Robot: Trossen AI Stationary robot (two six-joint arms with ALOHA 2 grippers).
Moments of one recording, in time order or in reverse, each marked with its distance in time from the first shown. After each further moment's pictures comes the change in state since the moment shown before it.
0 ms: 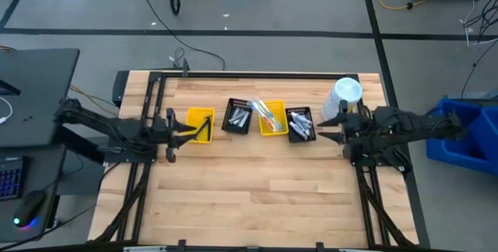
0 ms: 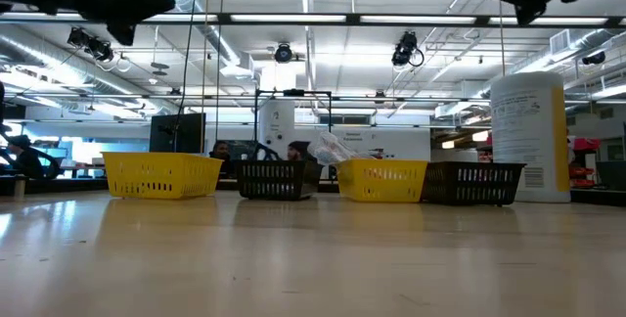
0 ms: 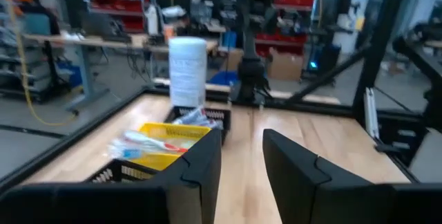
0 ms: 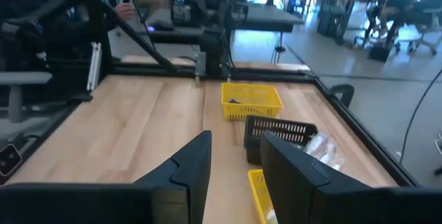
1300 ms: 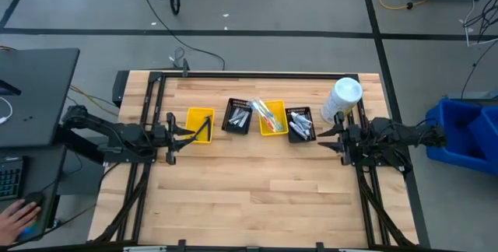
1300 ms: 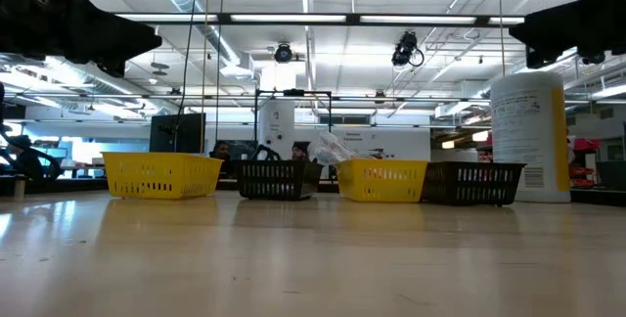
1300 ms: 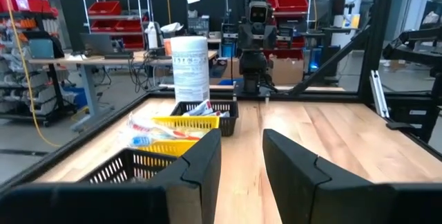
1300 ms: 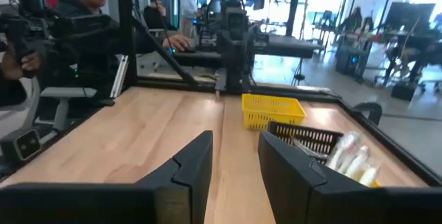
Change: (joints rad) left arm 0.001 -0.267 -0.252 0.044 0.011 0.120; right arm 0.000 -0.397 -0.376 0.139 -0.098 -0.029
